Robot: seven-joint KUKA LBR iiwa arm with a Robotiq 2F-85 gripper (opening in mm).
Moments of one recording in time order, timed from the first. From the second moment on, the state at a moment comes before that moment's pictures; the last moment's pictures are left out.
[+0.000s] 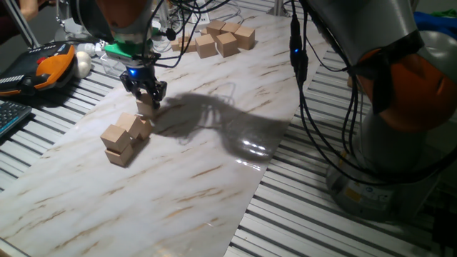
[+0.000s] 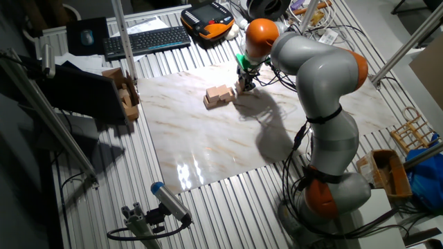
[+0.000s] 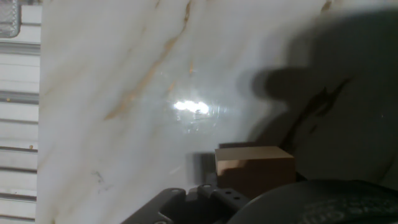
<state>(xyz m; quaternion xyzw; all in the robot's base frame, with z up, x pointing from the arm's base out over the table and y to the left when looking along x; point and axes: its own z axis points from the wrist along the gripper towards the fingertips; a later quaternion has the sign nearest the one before) 0.663 0.032 0.056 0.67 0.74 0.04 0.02</state>
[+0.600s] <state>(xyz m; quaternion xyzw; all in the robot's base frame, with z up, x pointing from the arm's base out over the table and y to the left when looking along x) 0.663 0.037 0.051 0.68 0.74 0.03 0.03</state>
